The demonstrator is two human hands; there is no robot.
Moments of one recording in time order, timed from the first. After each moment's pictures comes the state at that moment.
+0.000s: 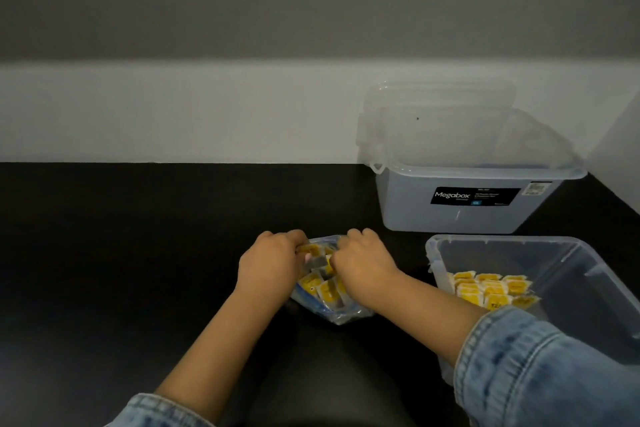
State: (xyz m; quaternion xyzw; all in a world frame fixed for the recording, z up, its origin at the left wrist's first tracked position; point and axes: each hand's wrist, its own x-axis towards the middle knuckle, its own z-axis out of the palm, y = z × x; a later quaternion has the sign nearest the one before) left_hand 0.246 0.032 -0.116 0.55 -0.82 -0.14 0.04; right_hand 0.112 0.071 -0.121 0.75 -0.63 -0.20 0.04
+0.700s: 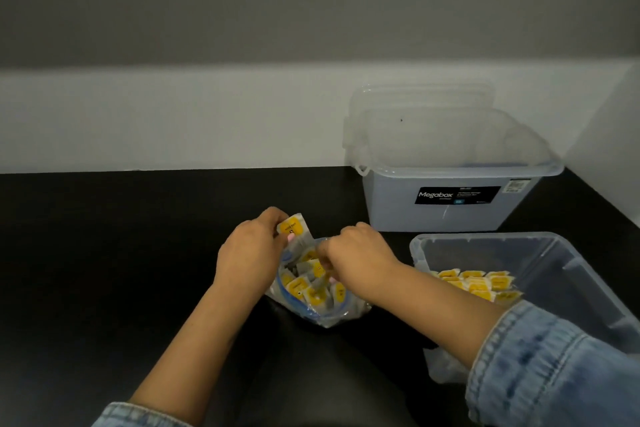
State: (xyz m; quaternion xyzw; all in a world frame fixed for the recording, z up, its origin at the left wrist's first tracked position) left_hand 0.247 0.020 -0.099 0.57 -0.79 -0.17 0.15; right_hand 0.099 0.078 -0.094 0.77 -0.64 -0.07 -0.01
